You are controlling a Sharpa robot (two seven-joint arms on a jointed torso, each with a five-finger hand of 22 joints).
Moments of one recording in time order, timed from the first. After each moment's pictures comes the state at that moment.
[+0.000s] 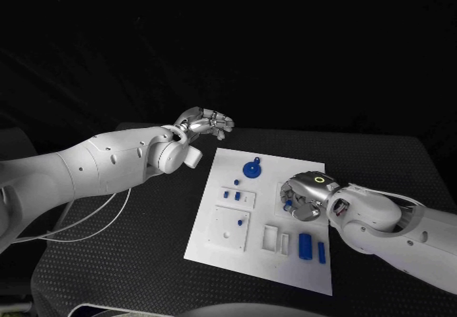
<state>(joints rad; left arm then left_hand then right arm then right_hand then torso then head) 1.27 -0.70 -0.11 1.15 -0.20 -0.19 0.30 1.10 -0.16 0.53 -0.21 0.06 0.88 0.17 0.25 0.56 1.26 0.09 0.07 0.30 1.04 0.00 0.78 0.55 0.02 0.79 -0.09 0.68 1.30 1.15 -0.76 -0.16 1.54 -1.76 -0.27 -0.15 1.21 -0.21 0.86 -0.17 0.04 1.04 0.10 0.37 0.51 1.23 0.06 0.30 0.19 1.24 -0.04 0.63 0.87 0.25 0.97 0.11 0.56 1.31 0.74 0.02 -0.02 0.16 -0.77</state>
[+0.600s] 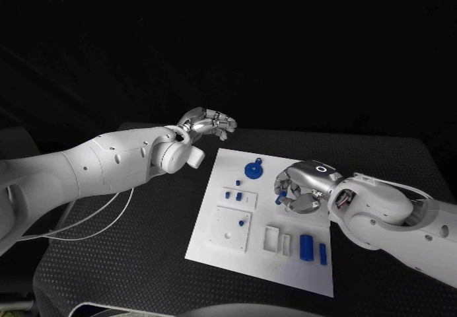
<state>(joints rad) 1.27 -0.70 -0.11 1.15 -0.20 -0.19 0.30 1.10 -0.15 0.53 -0.21 0.06 0.88 0.17 0.25 0.56 1.25 0.09 0.07 0.30 1.04 0.00 0.78 0.55 0.02 0.79 -0.09 0.68 1.30 1.20 -0.78 -0.12 1.66 -1.68 -0.27 -0.15 1.21 -0.21 0.86 -0.17 0.04 1.04 0.10 0.37 0.51 1.24 0.06 0.30 0.19 1.25 -0.04 0.63 0.87 0.25 0.98 0.10 0.56 1.31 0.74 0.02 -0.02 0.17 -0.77</state>
